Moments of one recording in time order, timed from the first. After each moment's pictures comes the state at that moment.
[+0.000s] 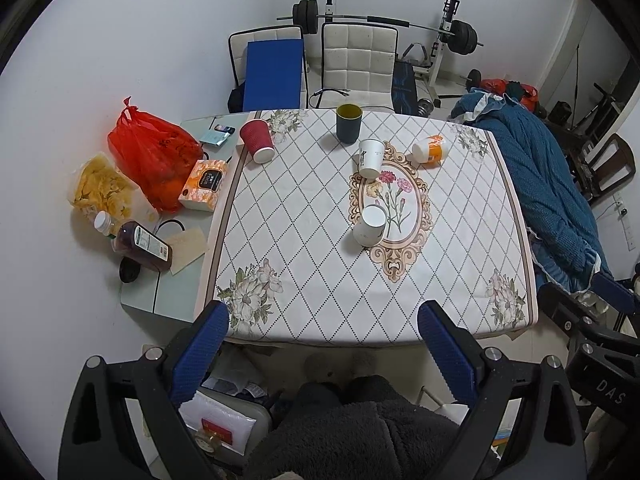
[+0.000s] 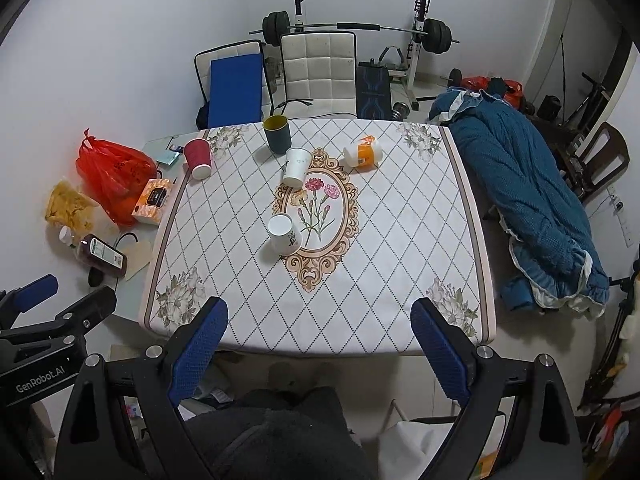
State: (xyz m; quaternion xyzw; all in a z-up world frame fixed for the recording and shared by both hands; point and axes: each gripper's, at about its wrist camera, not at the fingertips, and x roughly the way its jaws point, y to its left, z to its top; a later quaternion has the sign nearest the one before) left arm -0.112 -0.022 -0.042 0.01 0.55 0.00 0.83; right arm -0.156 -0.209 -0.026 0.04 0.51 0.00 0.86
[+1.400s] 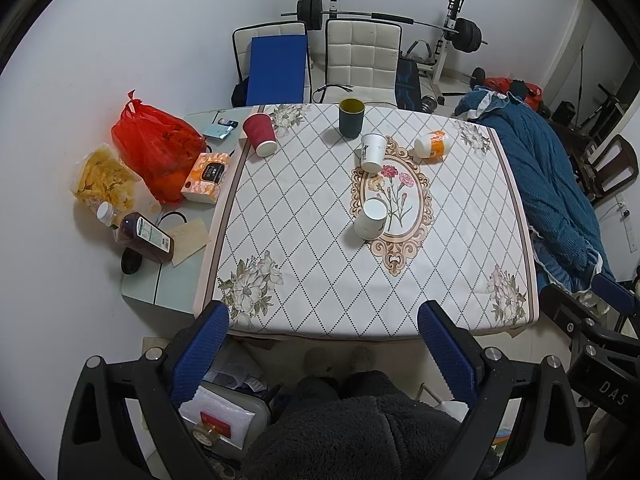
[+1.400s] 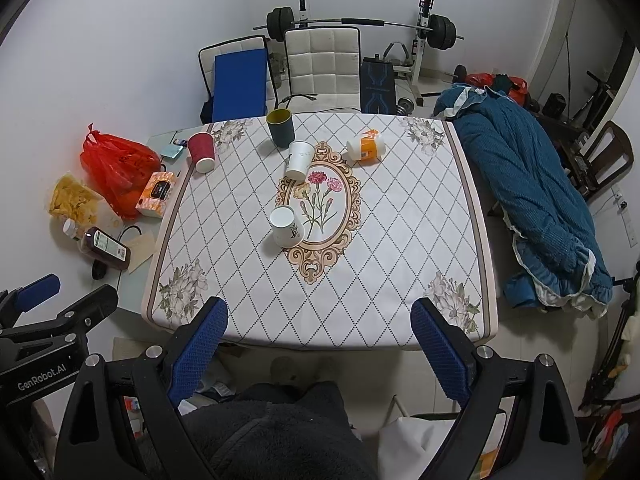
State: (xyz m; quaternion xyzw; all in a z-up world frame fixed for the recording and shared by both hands) left arm -0.118 -0.022 -0.045 0.01 0.56 0.01 0.83; right arm -0.163 -0.210 -0.032 0.04 0.52 0.01 0.85
